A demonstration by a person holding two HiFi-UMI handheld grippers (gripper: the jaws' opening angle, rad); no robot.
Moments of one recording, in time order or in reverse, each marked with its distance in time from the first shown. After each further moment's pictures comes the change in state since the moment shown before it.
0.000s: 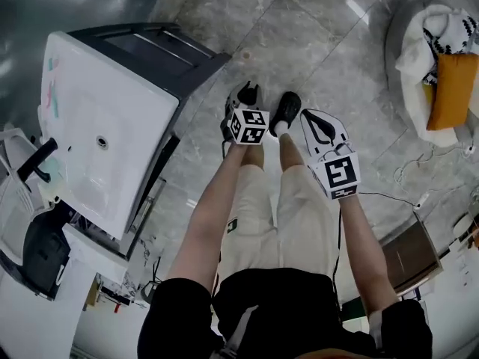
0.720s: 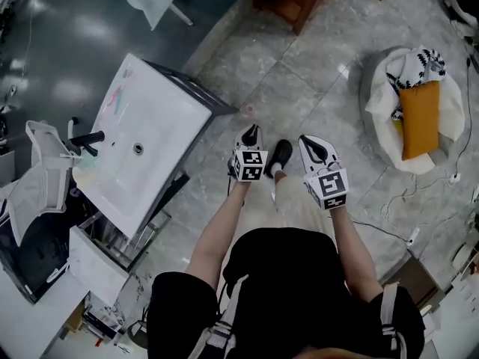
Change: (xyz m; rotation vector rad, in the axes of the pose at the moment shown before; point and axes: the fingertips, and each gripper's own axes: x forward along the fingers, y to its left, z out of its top) left arm -0.191 -0.017 0.106 -0.101 -0.245 0.048; right arm -0.140 0.045 0.112 -0.090 -0.157 -0.074
